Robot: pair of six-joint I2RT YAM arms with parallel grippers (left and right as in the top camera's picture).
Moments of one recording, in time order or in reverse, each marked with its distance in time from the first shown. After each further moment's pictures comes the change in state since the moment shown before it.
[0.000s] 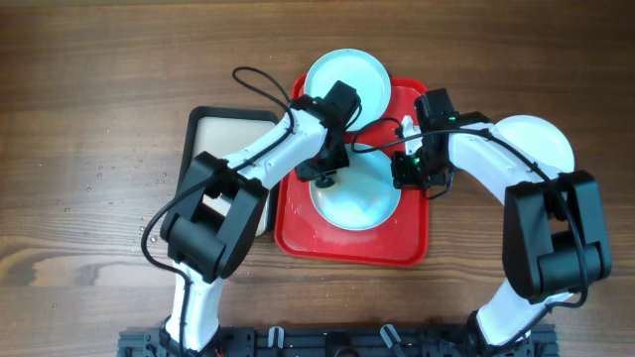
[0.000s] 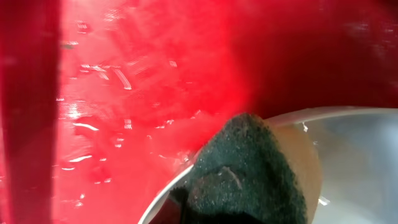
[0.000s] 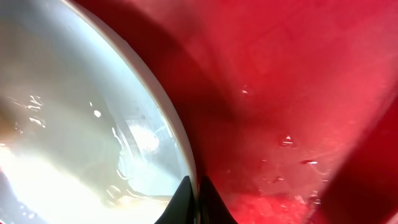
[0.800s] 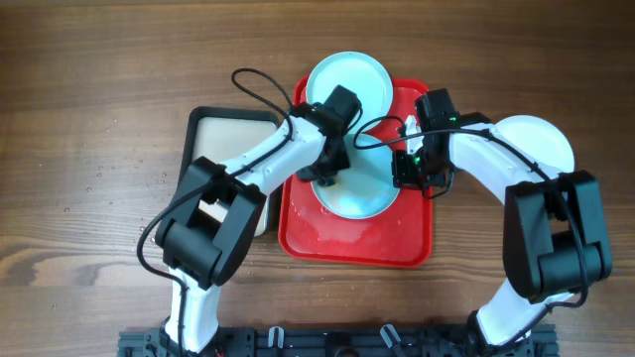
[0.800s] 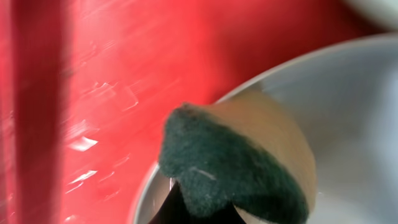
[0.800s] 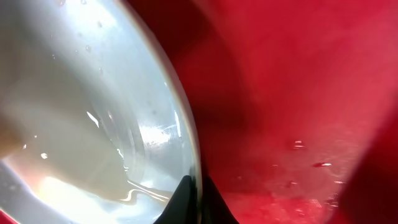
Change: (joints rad) left arm -0.016 -0.039 -0.072 0.126 0.005 0.005; right arm -0.005 0.000 -0.003 0.010 -0.006 0.072
